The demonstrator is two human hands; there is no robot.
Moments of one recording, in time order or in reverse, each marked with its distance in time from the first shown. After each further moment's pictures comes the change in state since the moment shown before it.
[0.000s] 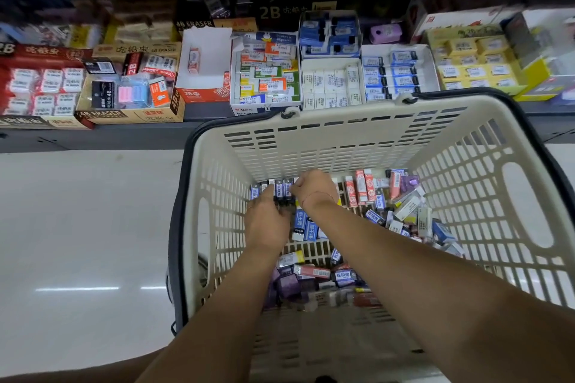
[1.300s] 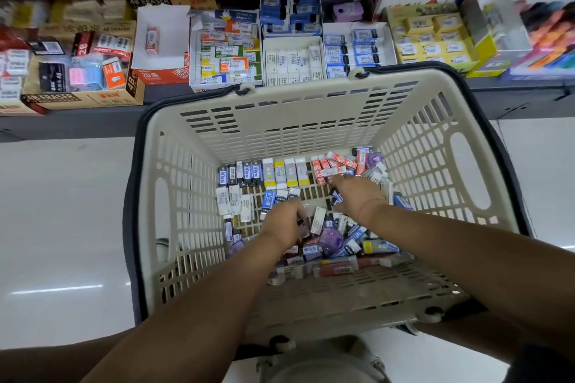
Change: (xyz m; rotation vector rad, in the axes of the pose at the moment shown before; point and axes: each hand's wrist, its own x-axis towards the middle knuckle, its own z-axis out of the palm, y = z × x) left_hand -0.030 0.020 0.061 0.122 -0.423 0.278; right_hand -0.027 0.127 -0.083 -0.799 -0.080 -0.344
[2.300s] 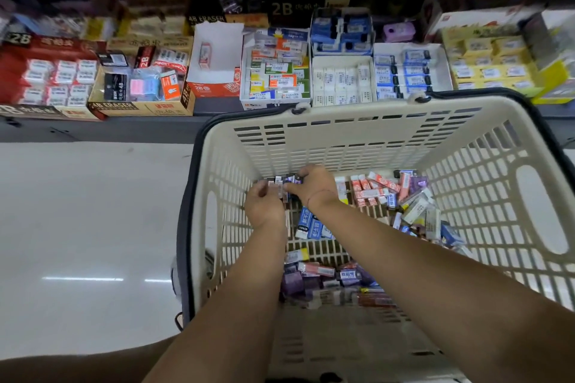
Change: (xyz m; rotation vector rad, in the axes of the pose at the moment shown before) left_hand 0.011 -0.012 -0.074 -1.098 0.811 -0.580; right_hand 0.061 -0.138 -0.043 0.904 0.125 0.197
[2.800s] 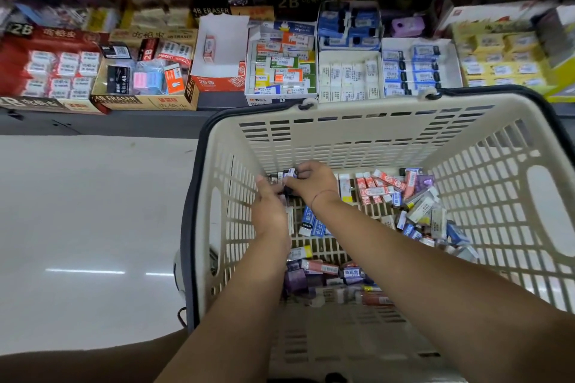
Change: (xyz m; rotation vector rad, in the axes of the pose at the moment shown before) left_hand -0.011 0.000 -0.014 0.038 -0.155 -0.103; right_hand 0.002 0.002 0.017 0.375 0.023 0.062
